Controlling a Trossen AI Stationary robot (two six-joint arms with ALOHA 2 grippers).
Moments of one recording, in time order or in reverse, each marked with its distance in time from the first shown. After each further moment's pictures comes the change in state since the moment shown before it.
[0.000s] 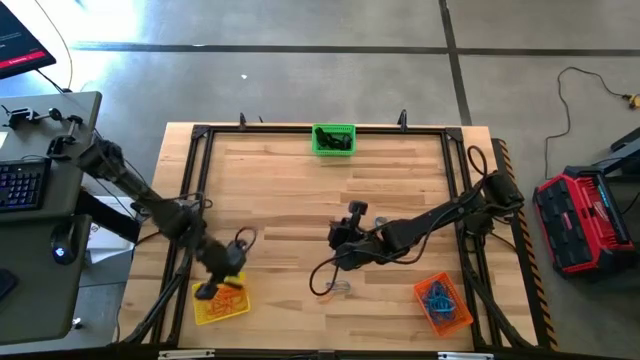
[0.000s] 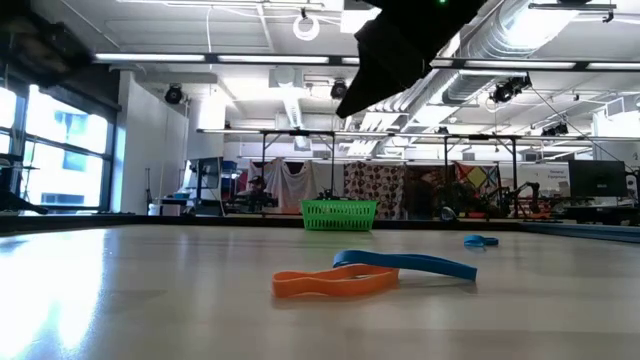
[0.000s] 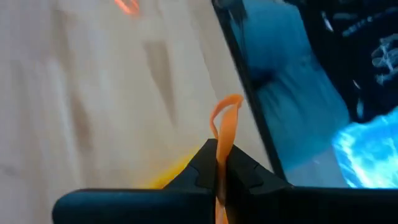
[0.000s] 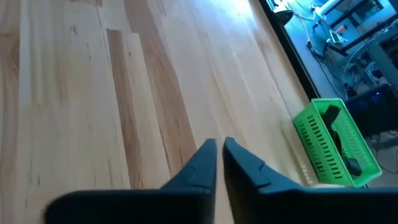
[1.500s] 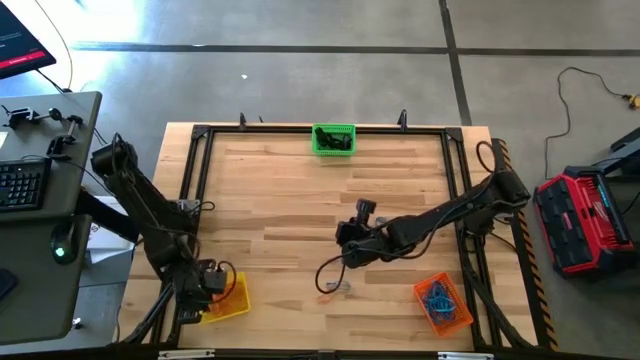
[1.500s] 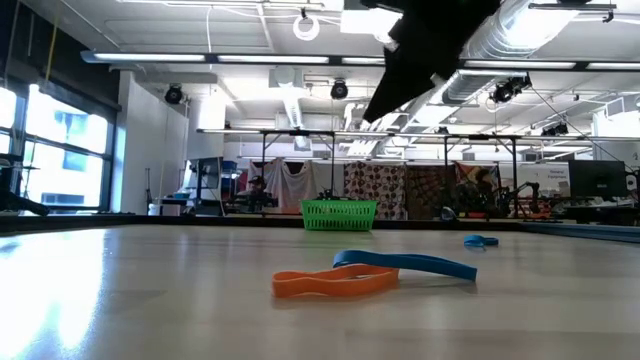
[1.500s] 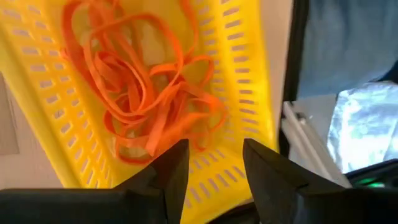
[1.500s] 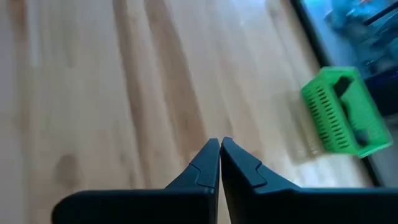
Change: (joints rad) left arm -0.407 0.196 0.000 -0.123 -0.045 -0.611; right arm 0.000 -0.042 0.000 -0.171 -0.064 0.083
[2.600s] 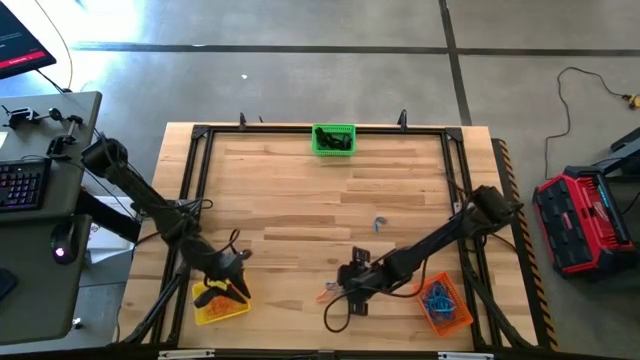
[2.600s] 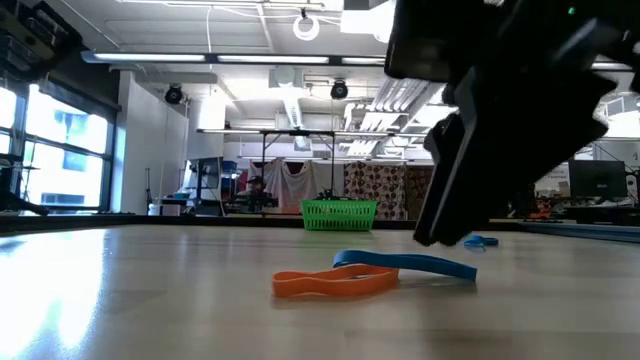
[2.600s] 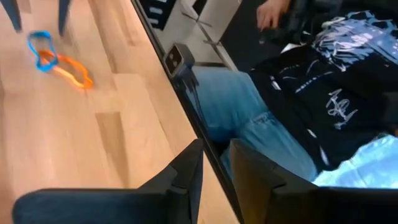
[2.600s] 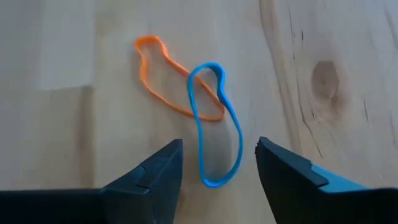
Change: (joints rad) left arm 0.263 -0.192 -0.211 0.704 -0.077 0.546; right arm 0.158 0.163 -0.112 0.304 -0.510 0.310
